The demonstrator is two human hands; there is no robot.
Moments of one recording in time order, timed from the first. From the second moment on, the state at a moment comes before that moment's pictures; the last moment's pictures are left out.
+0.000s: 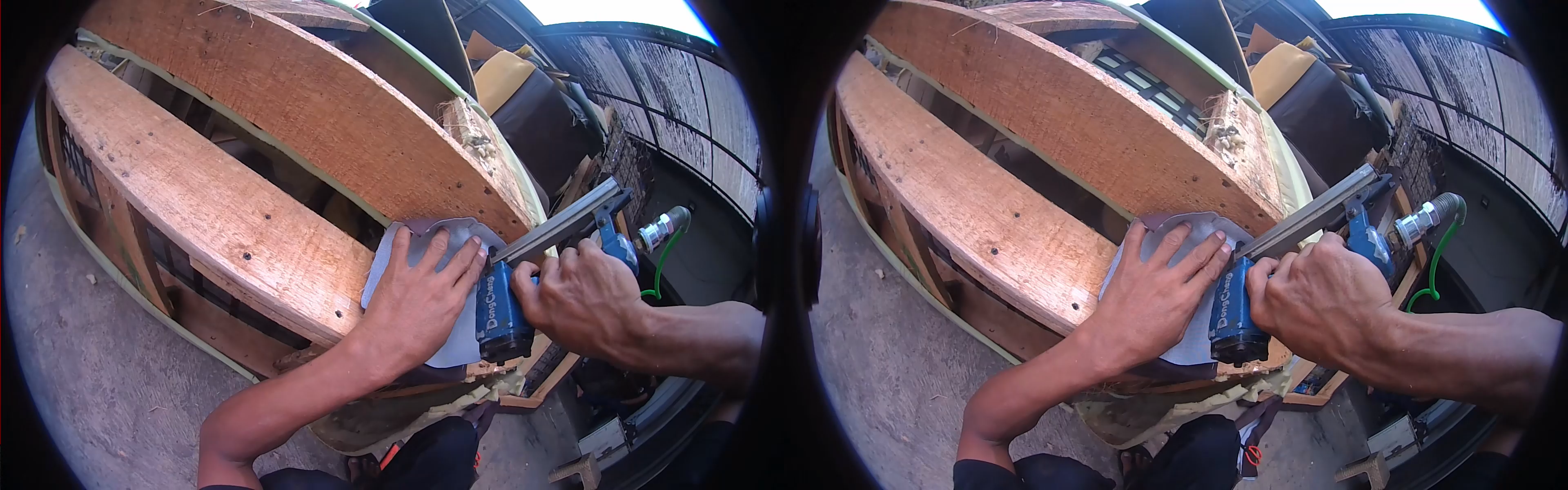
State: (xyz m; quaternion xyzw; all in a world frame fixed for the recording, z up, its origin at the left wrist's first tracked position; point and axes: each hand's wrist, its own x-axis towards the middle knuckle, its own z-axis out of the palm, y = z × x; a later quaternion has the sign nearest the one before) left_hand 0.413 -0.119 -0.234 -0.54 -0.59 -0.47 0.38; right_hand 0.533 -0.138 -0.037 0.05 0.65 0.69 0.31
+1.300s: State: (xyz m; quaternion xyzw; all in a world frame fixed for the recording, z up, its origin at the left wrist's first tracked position) left_hand 0.407 -0.120 -0.240 -0.53 -0.61 -0.50 0.31; right_hand 0.514 -0.149 -0.041 0.01 0.66 0.70 0.26
